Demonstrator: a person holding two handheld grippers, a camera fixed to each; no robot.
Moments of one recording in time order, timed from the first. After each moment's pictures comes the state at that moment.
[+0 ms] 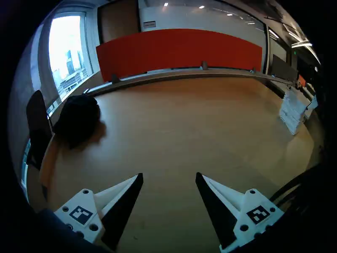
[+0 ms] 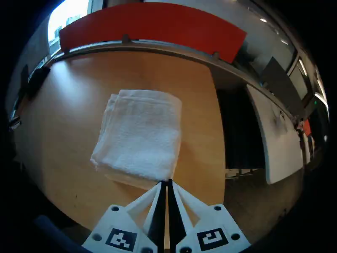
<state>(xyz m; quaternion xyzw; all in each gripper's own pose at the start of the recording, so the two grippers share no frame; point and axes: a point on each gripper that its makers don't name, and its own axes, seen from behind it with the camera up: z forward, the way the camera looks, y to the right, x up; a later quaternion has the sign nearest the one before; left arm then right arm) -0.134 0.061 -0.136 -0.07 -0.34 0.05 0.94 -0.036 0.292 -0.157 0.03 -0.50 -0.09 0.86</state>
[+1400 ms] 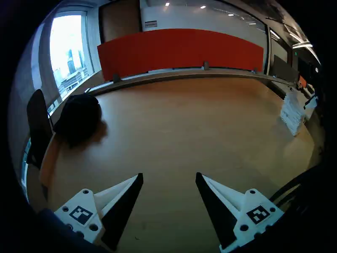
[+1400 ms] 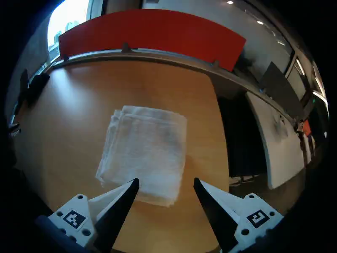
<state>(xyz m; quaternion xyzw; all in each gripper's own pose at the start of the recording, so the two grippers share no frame) -0.135 0.057 -0.134 -0.06 -0.34 0.05 0.94 -0.031 0.270 -0.125 0.03 -0.47 -0.08 0.88</state>
